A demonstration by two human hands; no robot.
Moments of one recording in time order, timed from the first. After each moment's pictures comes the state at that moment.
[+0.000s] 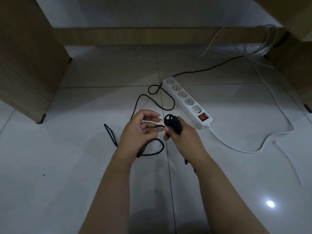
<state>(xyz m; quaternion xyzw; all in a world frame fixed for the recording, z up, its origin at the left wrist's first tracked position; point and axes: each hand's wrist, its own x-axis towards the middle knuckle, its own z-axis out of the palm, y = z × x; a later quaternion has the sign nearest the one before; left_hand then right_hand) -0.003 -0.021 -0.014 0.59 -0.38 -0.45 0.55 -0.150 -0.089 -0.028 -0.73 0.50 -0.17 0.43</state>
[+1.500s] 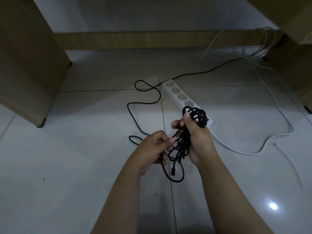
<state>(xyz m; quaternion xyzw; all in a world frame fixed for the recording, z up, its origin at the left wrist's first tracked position) -0.033 -0.026 -0.028 0.61 -0.29 -0.61 0.42 -0.158 -0.094 -0.019 -0.38 0.44 -0.39 0.71</state>
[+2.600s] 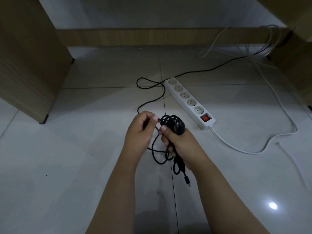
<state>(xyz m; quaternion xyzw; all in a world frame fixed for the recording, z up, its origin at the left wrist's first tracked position) -0.009 -0.029 -0.020 0.68 -0.38 -0.34 0.52 -0.139 -0.074 -0.022 -0.56 0.44 -0.22 0.67</state>
